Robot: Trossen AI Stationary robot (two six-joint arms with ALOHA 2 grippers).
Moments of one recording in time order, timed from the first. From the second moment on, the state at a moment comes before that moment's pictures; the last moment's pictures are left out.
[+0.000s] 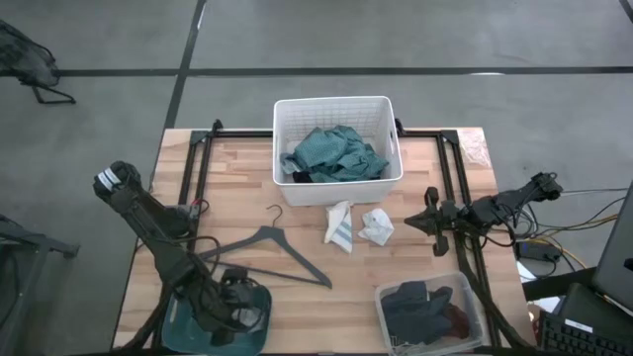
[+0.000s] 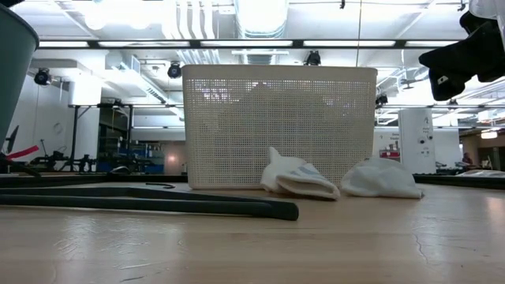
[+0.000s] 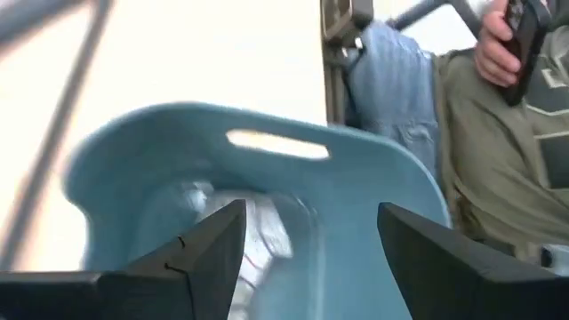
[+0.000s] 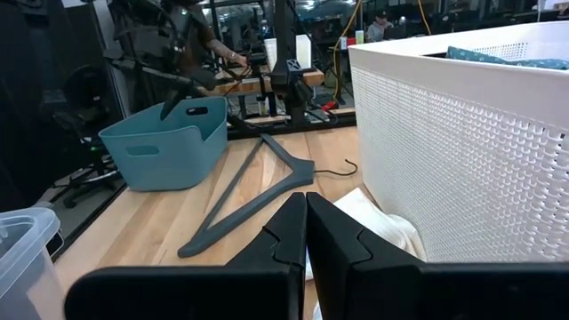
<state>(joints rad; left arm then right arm) -0.86 1.38 1.05 -0.52 -0.15 -0.90 0.43 0.02 0.05 -0.07 0.42 0.17</state>
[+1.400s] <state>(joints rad) -0.56 1.46 0.88 0.25 -0.56 -0.18 0.43 0.02 0.05 -0.07 0.42 0.17</state>
